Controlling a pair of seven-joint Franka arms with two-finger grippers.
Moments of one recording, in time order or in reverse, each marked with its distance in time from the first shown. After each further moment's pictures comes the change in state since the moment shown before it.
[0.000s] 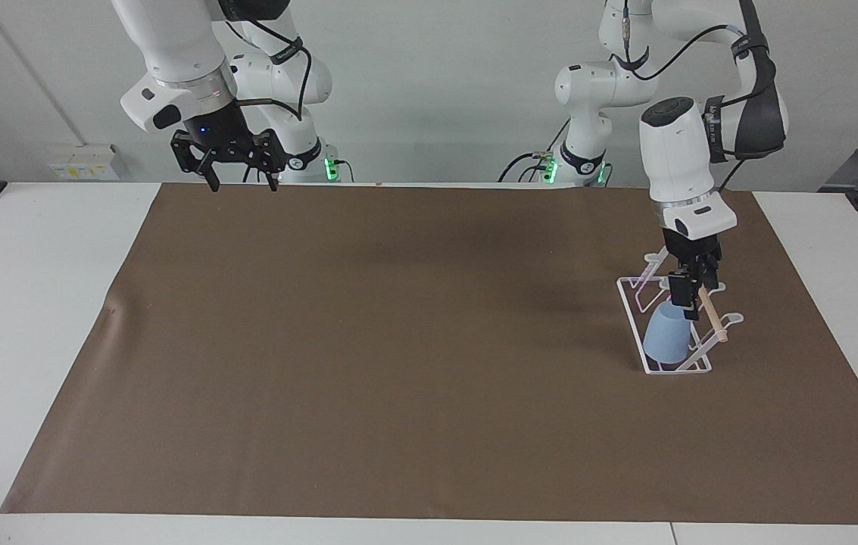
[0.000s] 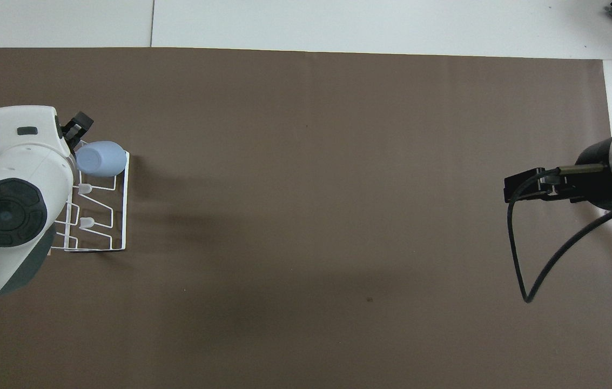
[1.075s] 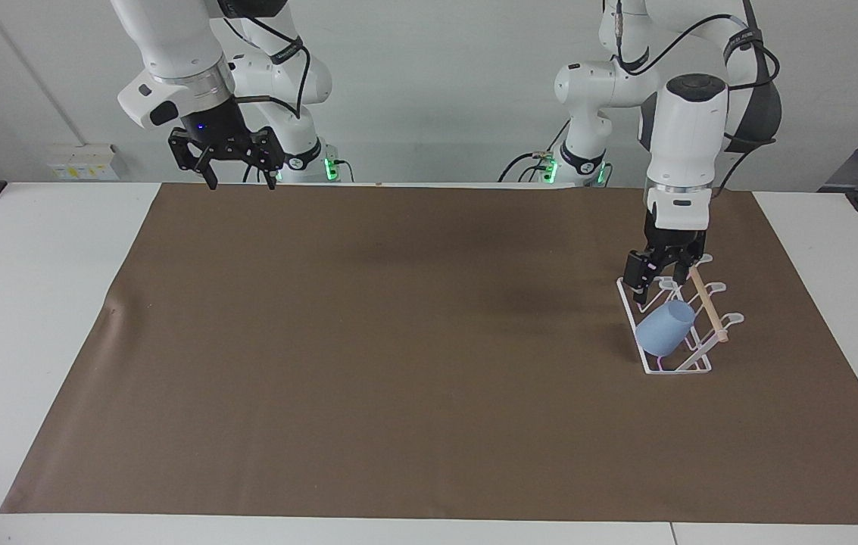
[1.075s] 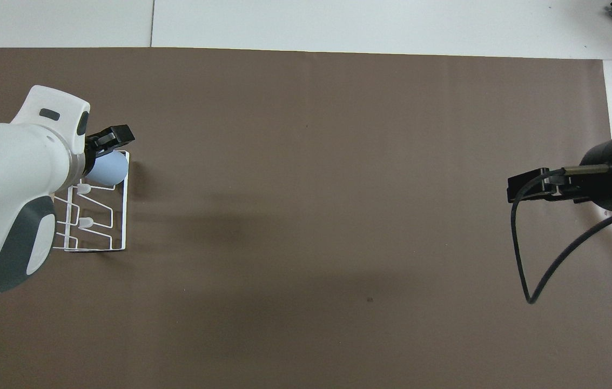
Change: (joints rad) left arm -0.073 -0.001 -0.013 0.157 -0.514 -0.257 0.740; right arm -0.001 -0.006 -0.004 0.000 0.000 0.000 -0.002
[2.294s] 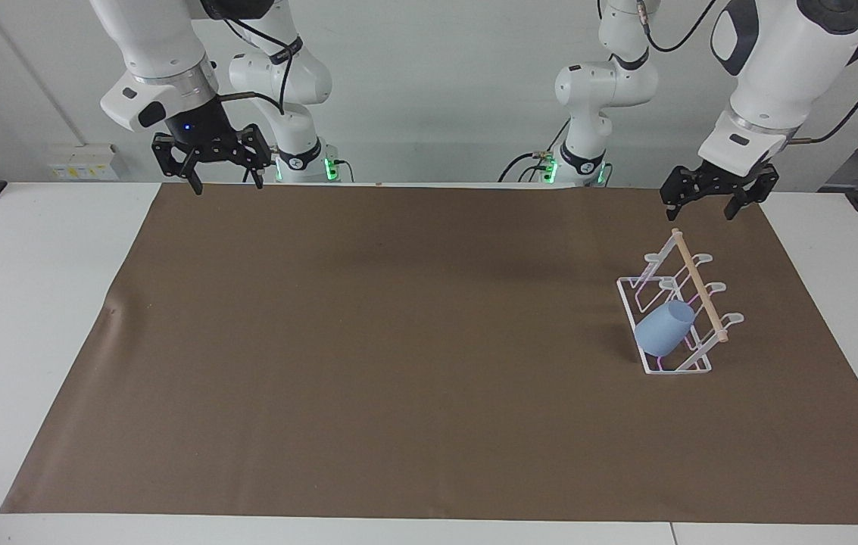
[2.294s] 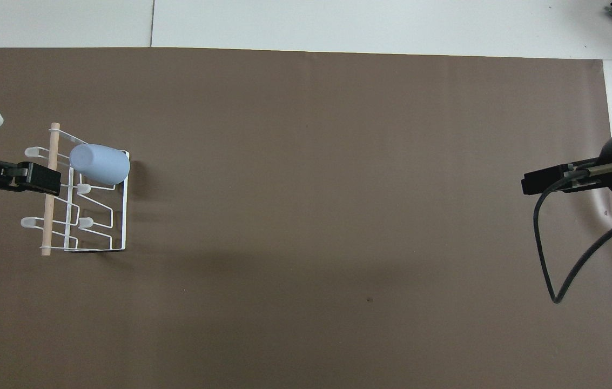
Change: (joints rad) left arm 0.094 0.001 0.031 0.301 -0.157 -0.612 0.657; right arm -0.031 0.000 -0.005 -0.001 0.000 0.069 -0.167
